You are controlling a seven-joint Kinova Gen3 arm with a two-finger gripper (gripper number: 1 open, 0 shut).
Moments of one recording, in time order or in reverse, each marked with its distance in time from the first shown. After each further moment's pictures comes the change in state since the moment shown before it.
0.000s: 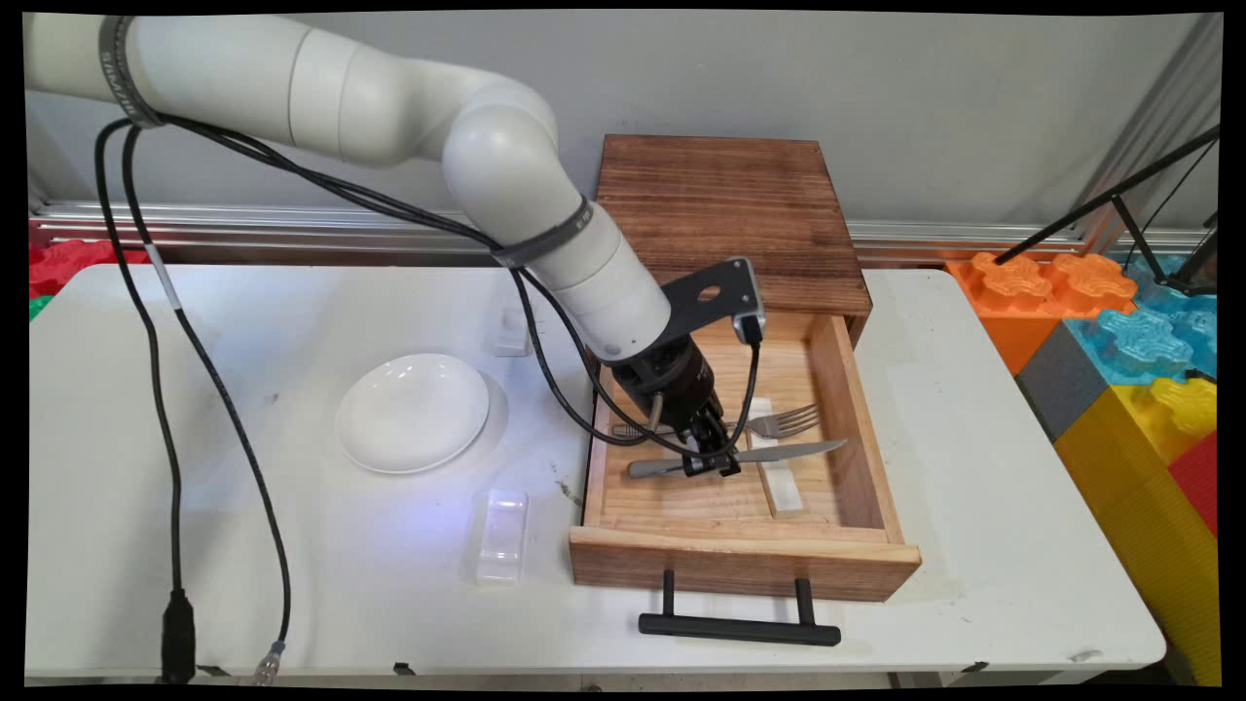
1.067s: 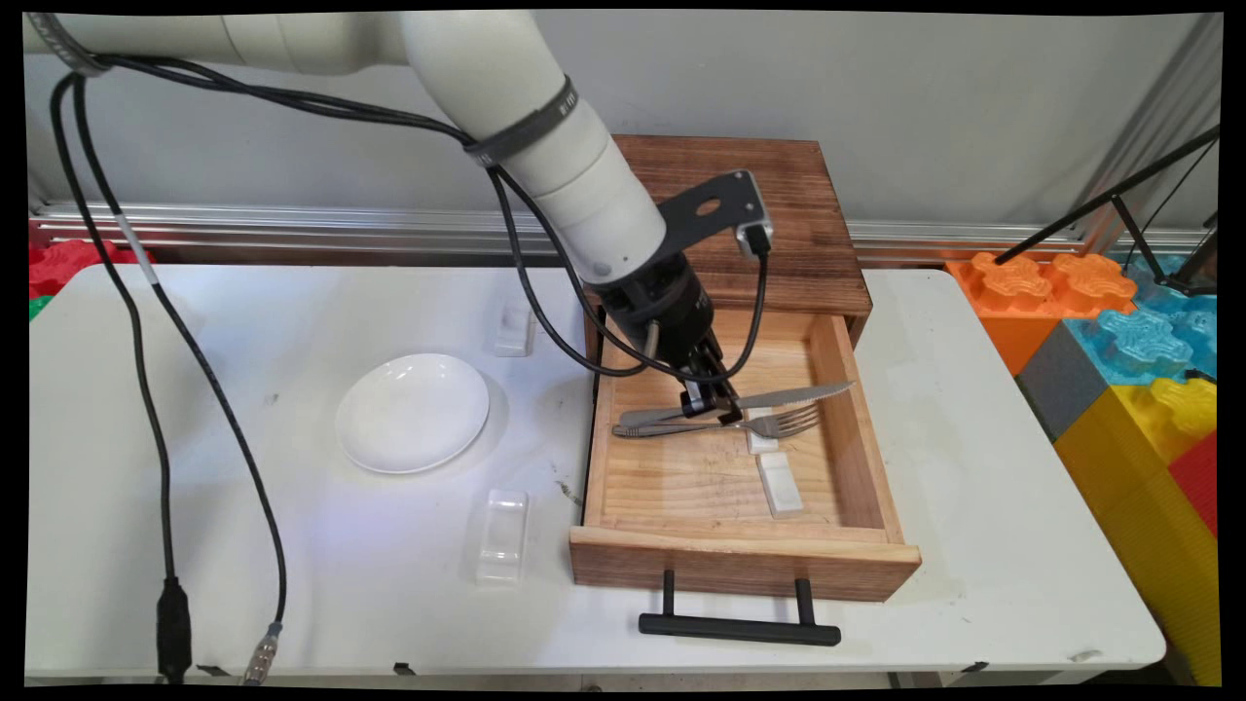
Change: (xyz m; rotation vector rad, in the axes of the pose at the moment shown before) arm 0.029 -0.002 -0.068 0.022 -0.002 -0.019
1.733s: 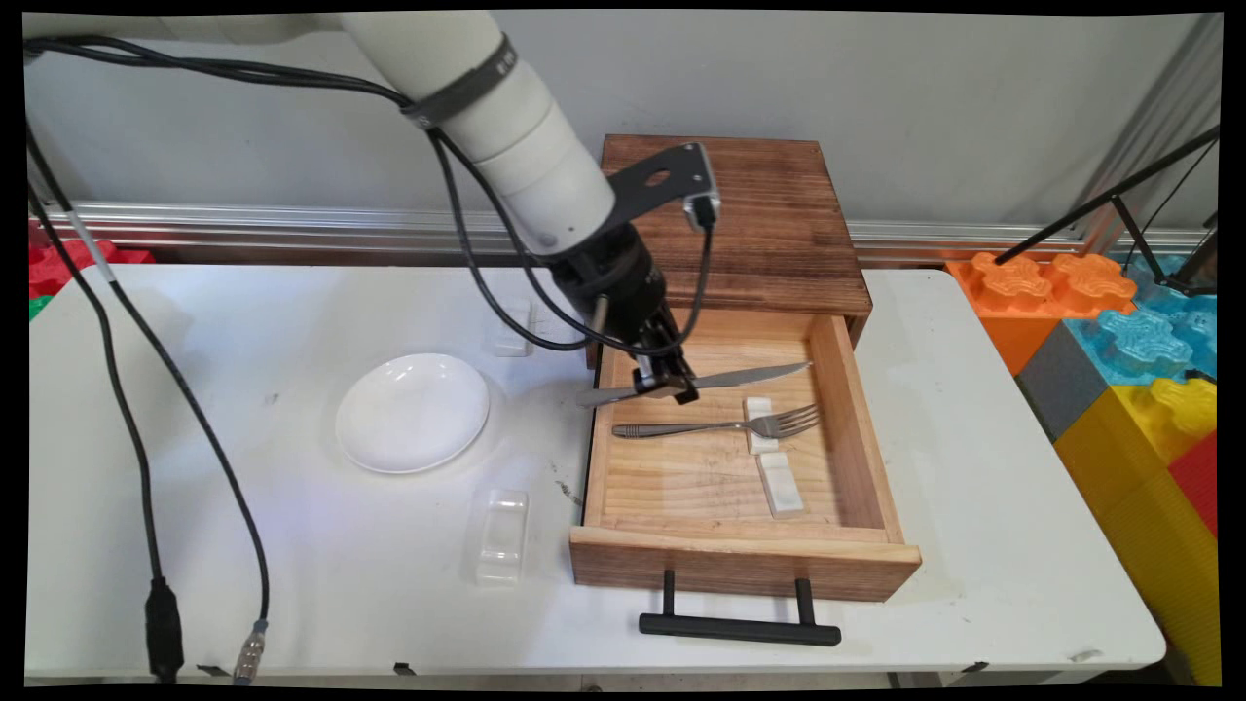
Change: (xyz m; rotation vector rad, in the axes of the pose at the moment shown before) arm -0.020 -0.006 -0.035 0.020 -0.027 -0.006
